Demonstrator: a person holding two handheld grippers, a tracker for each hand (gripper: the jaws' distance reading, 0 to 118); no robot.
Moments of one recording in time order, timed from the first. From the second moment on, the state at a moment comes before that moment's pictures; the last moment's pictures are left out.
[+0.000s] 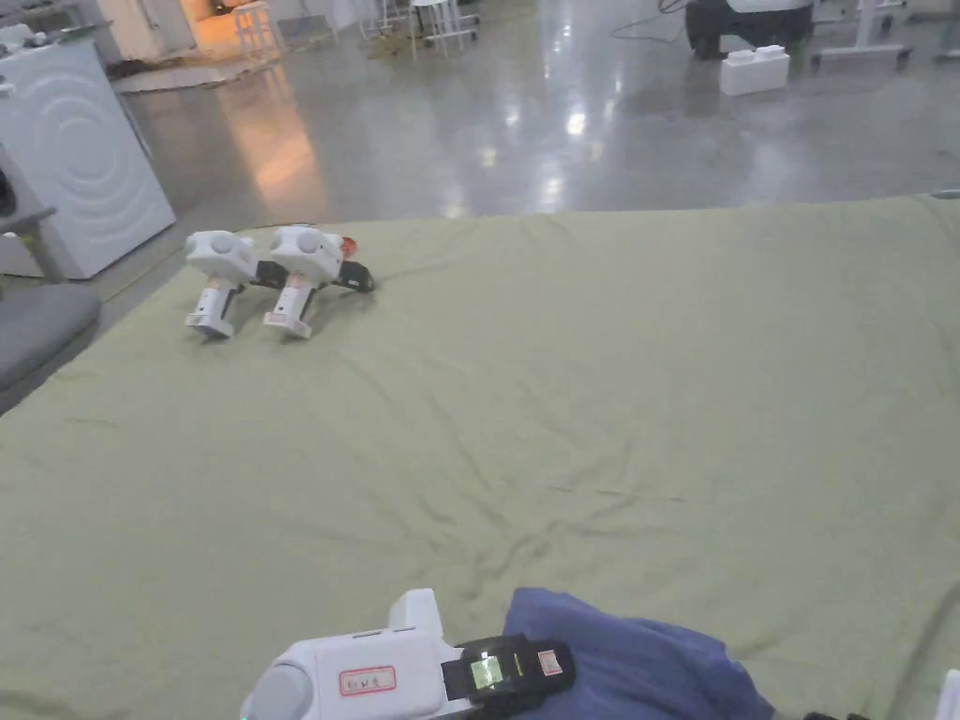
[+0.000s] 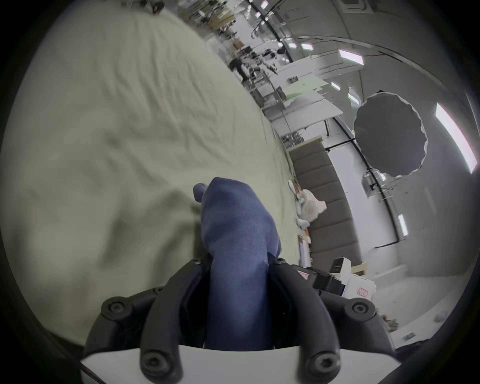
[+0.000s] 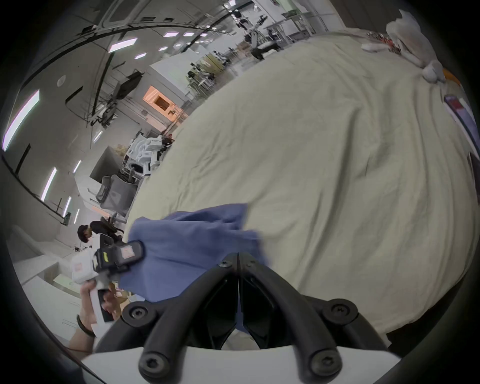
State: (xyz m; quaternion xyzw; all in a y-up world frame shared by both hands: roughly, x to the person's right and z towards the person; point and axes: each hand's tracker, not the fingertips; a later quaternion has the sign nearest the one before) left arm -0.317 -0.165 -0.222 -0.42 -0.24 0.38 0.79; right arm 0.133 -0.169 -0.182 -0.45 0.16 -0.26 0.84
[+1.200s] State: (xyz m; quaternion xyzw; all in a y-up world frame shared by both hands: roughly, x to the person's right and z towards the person) left arm -0.268 0.069 -0.120 -0.08 -0.03 0.03 1.00; right arm 0.176 -0.040 -0.125 -0.16 0.11 -0.14 0.97
